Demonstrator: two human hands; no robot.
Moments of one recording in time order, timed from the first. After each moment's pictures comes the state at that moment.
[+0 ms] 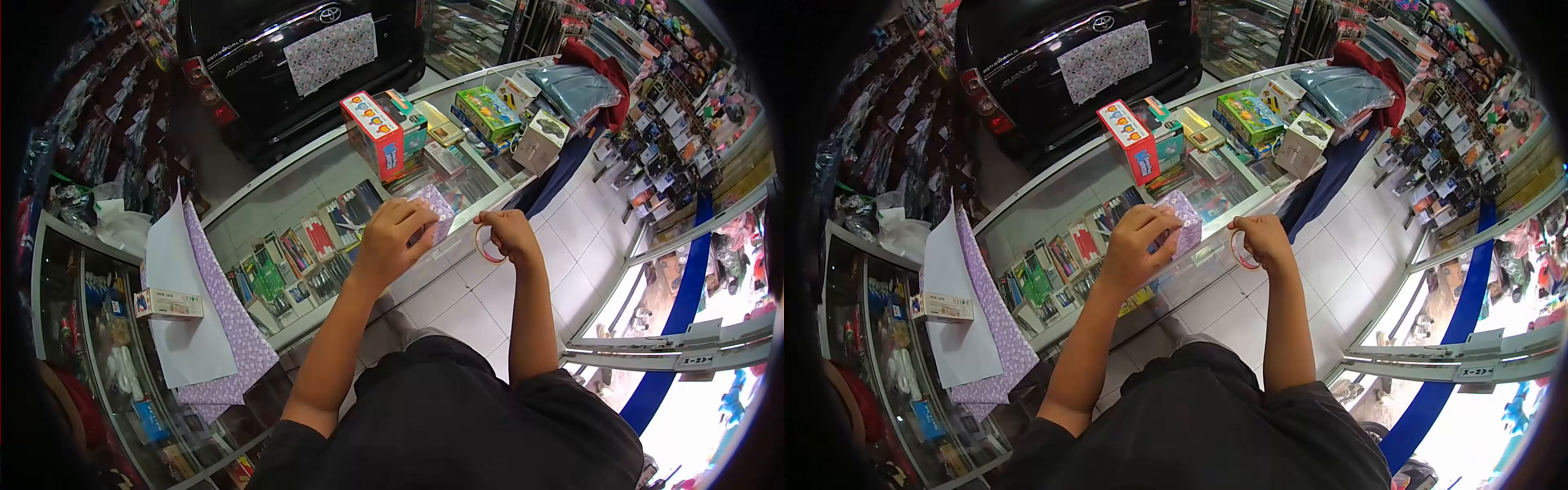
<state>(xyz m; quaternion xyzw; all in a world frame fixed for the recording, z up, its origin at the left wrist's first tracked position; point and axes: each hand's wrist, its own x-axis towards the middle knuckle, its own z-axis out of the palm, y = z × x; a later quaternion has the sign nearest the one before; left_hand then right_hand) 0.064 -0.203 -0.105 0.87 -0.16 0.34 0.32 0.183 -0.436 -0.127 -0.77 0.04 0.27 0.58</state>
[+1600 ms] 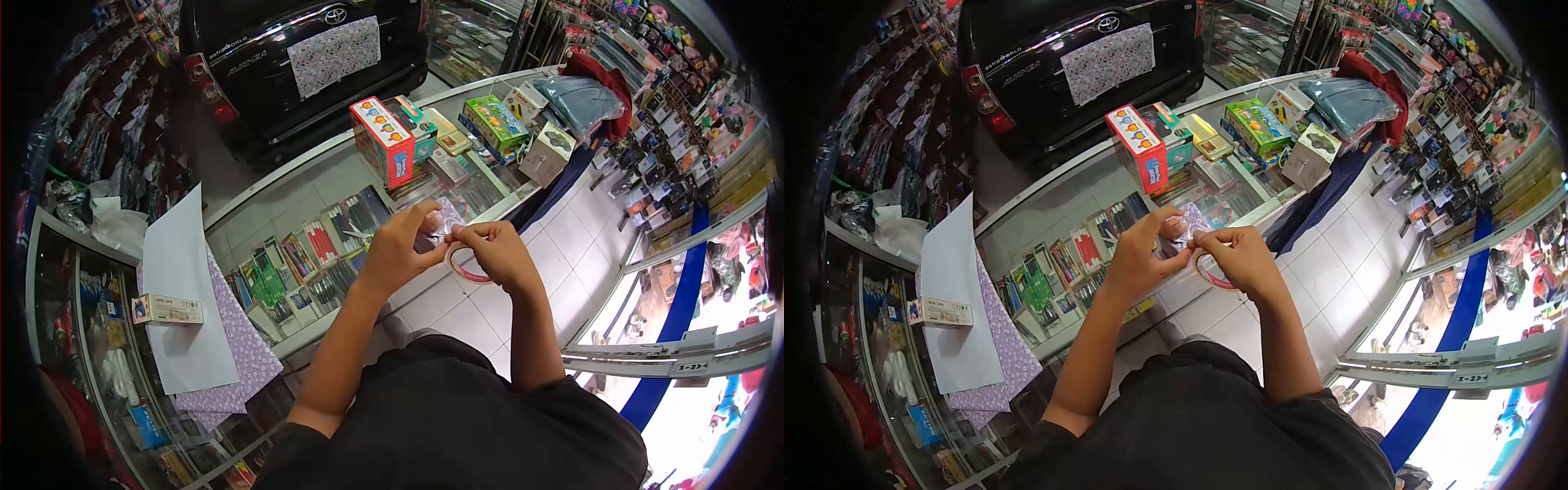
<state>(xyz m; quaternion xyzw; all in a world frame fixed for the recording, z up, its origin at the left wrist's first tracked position) 0.062 -0.200 -0.098 0.85 -0.08 0.25 0.47 0.127 -0.387 -0.062 -0.77 -0.10 0.26 0.58</state>
